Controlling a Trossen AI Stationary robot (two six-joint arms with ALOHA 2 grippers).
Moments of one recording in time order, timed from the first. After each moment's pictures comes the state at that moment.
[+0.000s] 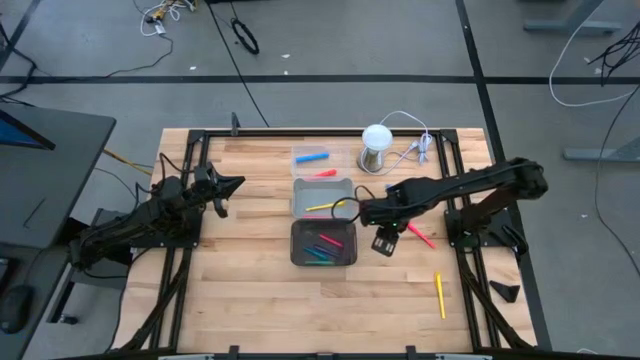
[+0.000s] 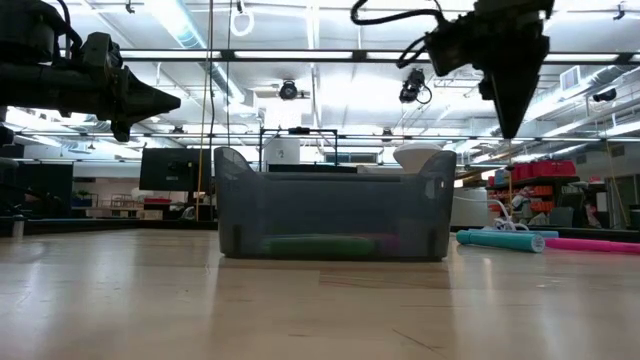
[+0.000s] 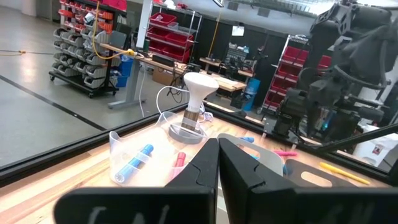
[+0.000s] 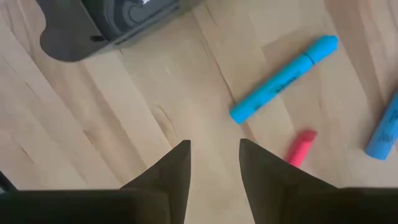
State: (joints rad) left arm 0.42 0.01 0.01 0.07 0.00 -0.28; right arm 0.13 1.55 1.25 -1.18 -0.07 0.60
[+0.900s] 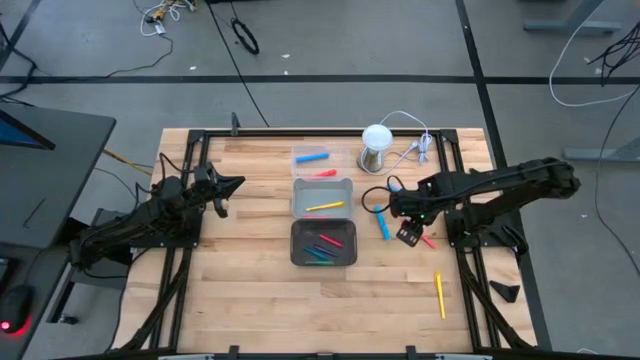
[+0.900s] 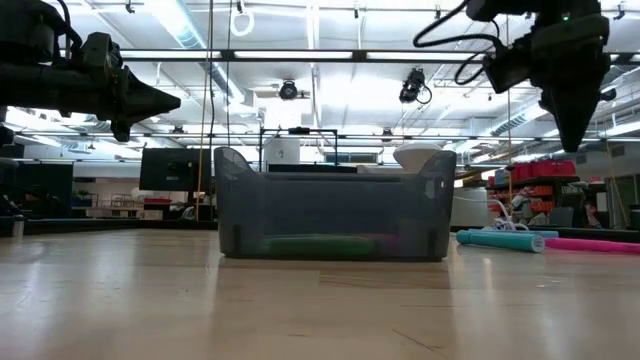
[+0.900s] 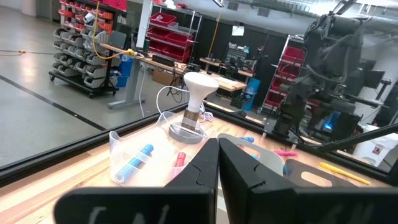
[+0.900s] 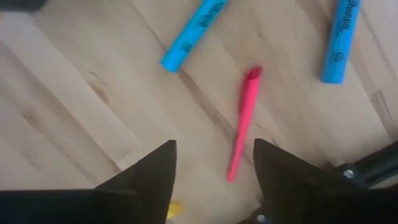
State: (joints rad) left arm 0.42 0.01 0.01 0.07 0.00 -0.28; right arm 0.08 1.25 0.97 -1.22 -0.04 0.72
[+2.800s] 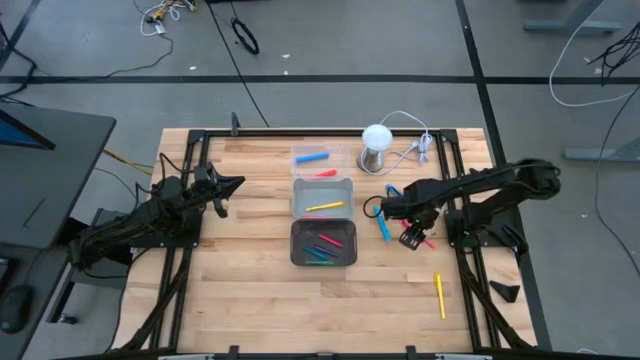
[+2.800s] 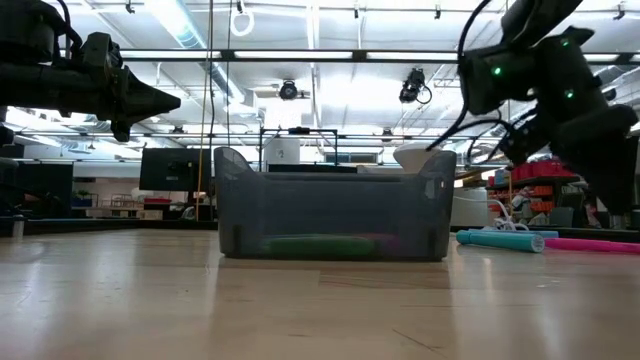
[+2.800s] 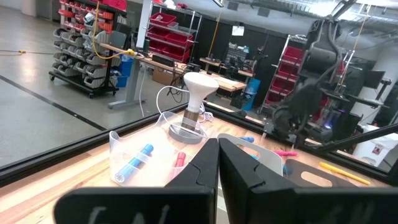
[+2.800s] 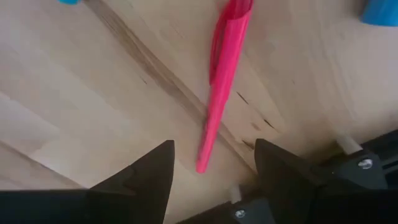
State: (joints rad) left arm 0.42 0.01 0.01 0.07 0.00 -0.28; right arm -0.02 1.41 0.77 -1.16 -0.14 0.61
